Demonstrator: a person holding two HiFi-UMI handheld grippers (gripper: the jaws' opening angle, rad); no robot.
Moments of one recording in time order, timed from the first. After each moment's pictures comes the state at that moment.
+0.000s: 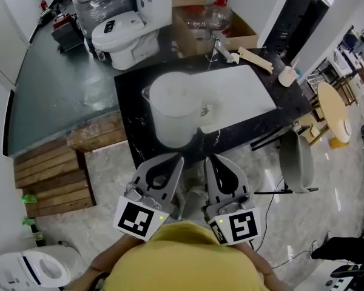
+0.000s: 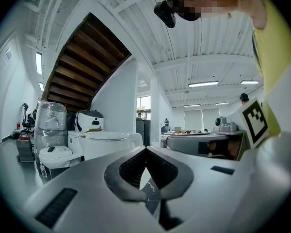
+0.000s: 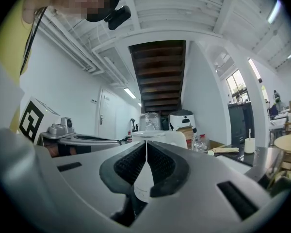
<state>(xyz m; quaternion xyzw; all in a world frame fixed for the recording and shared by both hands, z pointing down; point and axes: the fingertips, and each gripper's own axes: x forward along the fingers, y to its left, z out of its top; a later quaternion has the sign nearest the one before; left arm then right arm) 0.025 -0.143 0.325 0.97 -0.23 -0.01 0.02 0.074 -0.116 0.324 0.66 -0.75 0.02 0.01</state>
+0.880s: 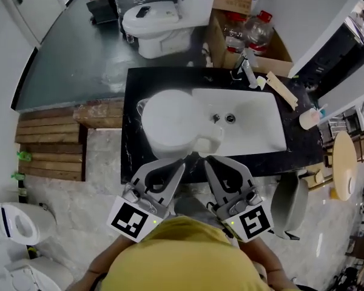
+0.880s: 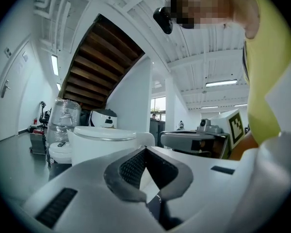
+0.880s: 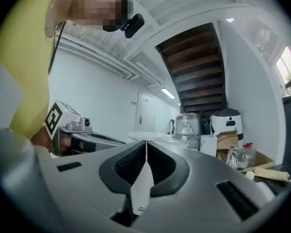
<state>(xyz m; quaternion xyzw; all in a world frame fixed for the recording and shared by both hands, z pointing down) 0.087 -0.193 0.337 0.95 -0.32 -0.02 0.06 0.129 -0.191 0.318 0.44 -0.90 -0.02 0.02</state>
